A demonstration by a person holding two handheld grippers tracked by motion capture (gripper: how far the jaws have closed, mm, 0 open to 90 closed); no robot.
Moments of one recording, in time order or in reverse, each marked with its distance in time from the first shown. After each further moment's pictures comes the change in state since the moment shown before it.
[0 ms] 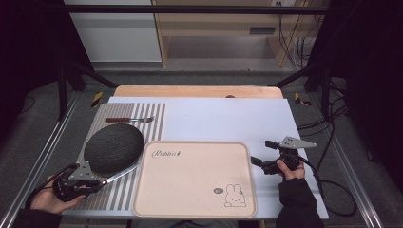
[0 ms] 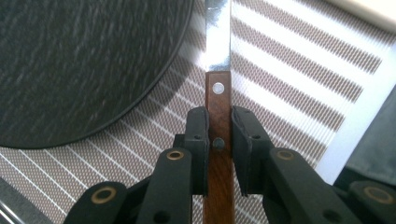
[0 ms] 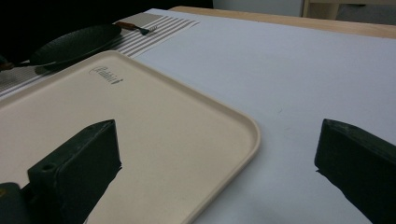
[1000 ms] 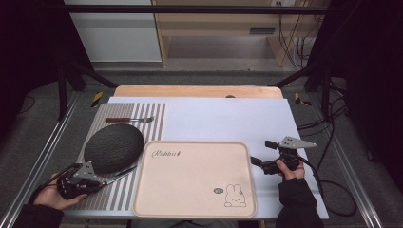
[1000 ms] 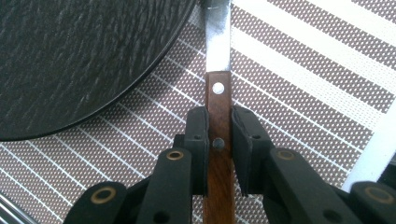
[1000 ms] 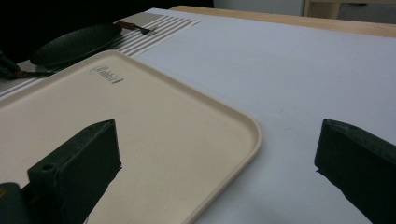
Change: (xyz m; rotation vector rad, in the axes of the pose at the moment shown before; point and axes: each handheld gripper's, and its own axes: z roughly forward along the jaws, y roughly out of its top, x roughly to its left) left arm 0.013 -0.011 0.021 0.075 -0.023 0.010; right arm 0.000 0.000 0.001 0.003 0.002 0.003
